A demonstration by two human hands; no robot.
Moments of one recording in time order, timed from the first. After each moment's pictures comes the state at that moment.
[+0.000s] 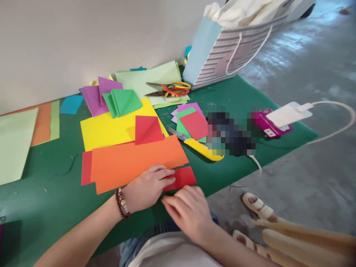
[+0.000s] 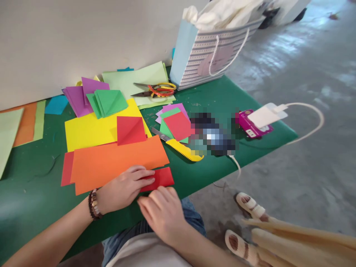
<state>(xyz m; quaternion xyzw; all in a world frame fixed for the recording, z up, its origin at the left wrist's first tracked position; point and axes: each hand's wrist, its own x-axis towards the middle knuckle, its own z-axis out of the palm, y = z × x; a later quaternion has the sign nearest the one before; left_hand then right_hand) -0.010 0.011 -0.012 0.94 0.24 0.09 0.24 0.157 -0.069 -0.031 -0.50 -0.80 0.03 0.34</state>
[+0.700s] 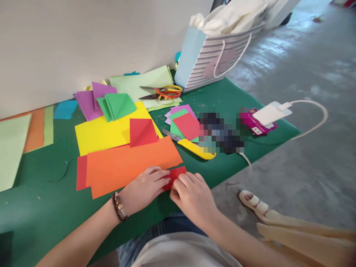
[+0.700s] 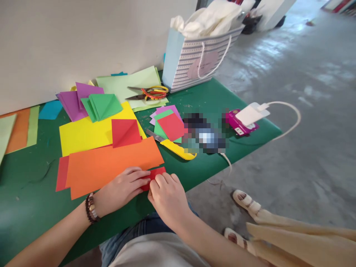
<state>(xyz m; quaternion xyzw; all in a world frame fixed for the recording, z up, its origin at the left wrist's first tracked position) -0.007 0.010 -0.016 0.95 0.24 0.10 0.20 0.173 -0.051 -0.023 -0.55 -0.81 -0.06 0.20</state>
